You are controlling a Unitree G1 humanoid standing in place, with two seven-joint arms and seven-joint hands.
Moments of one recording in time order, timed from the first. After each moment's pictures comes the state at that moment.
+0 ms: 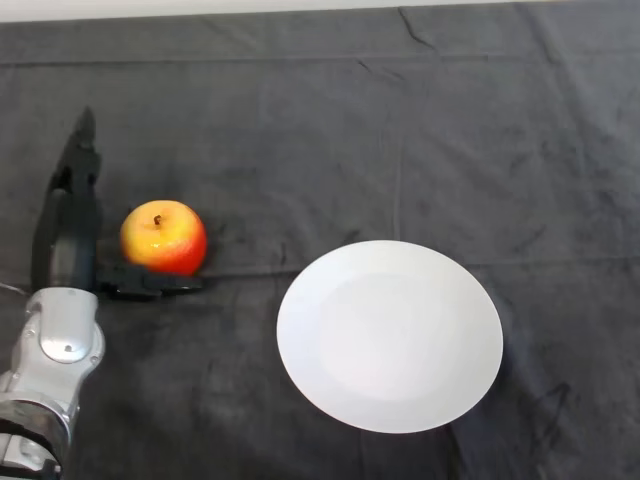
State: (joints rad) left arm -0.66 0.32 -0.10 1.20 0.27 -0.67 0.31; right arm -0.91 -0.58 -0.82 1.22 0.77 0.54 0.43
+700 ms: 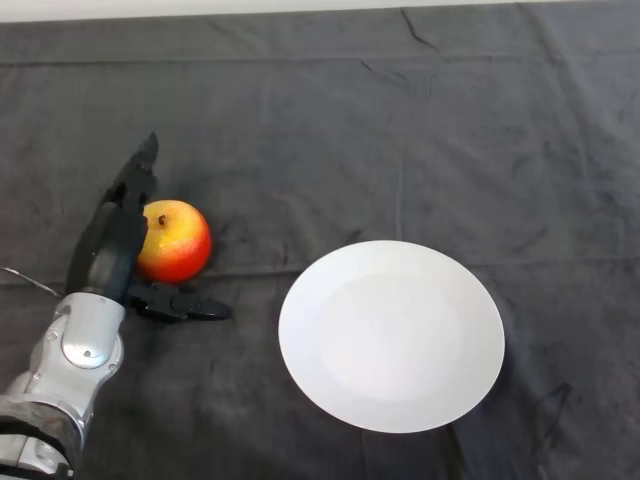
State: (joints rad) left arm -0.67 0.32 -0.14 1.21 0.30 -0.62 0.22; right arm -0.91 -0.58 -0.82 1.22 0.77 0.54 0.43
